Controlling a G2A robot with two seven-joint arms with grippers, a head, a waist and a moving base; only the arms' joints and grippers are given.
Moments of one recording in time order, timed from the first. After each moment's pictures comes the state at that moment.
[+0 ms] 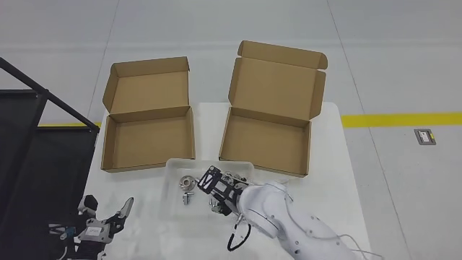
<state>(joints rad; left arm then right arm) 1.86 -1.18 -1.77 -1.87 1.14 -0.11 0.28 -0.75 -1.38 0.68 -1.54 -1.16 -0.10 1.05</state>
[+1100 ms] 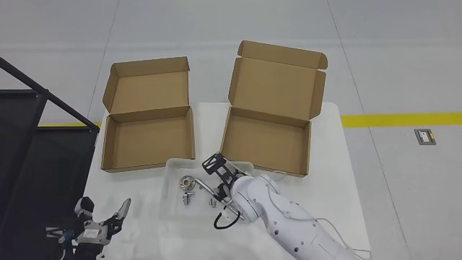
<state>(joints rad) 1.87 -1.20 -1.78 -1.87 1.17 -0.10 0.29 -0.68 -1.49 0.65 -1.25 -1.16 0.12 0.93</state>
